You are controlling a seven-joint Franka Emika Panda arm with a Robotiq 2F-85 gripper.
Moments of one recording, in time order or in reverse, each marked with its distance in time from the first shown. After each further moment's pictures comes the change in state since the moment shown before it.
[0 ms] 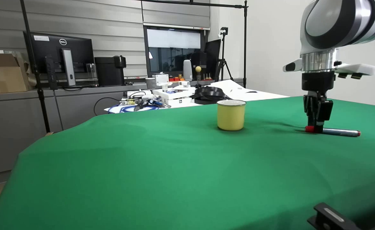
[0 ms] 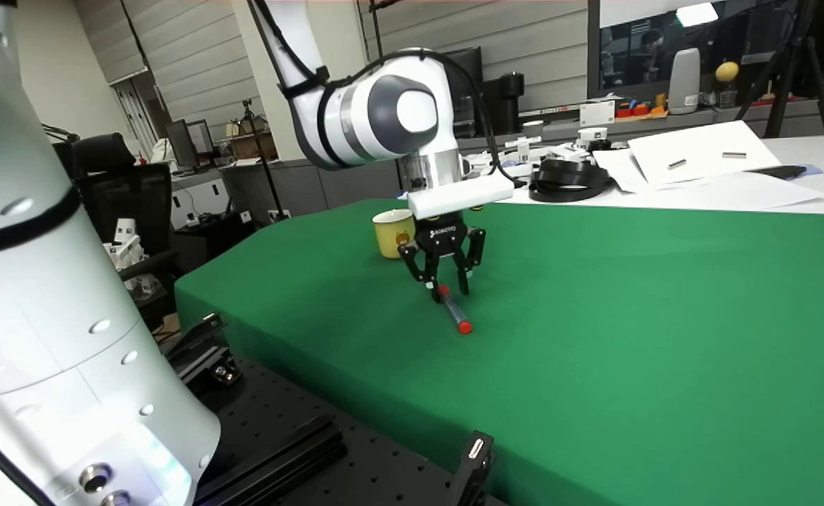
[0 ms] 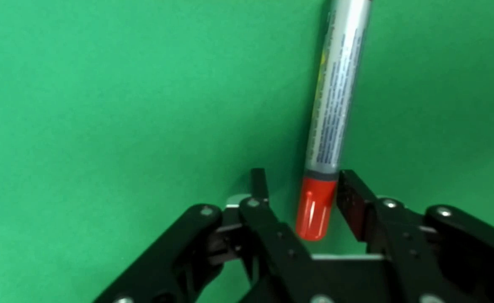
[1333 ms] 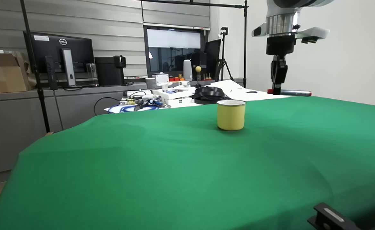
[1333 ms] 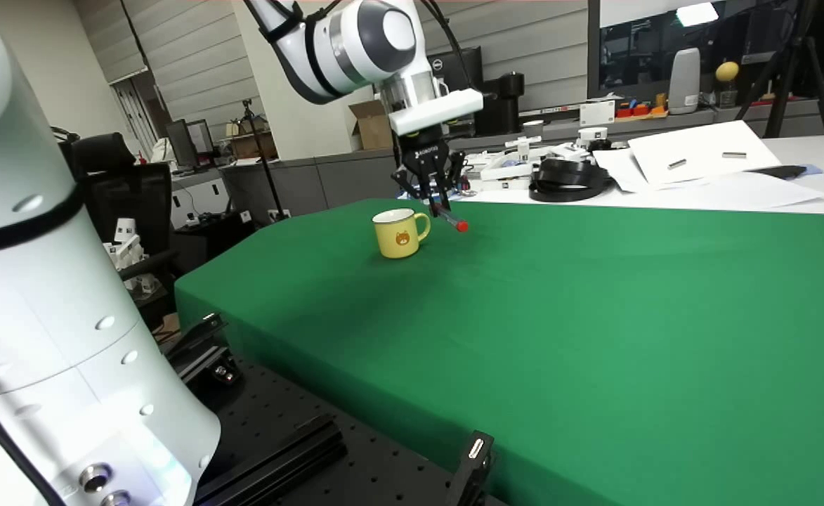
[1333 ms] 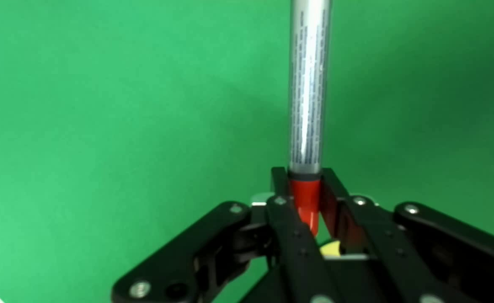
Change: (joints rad) arm 0.080 -0.150 0.092 0.165 -0.010 -0.194 0.170
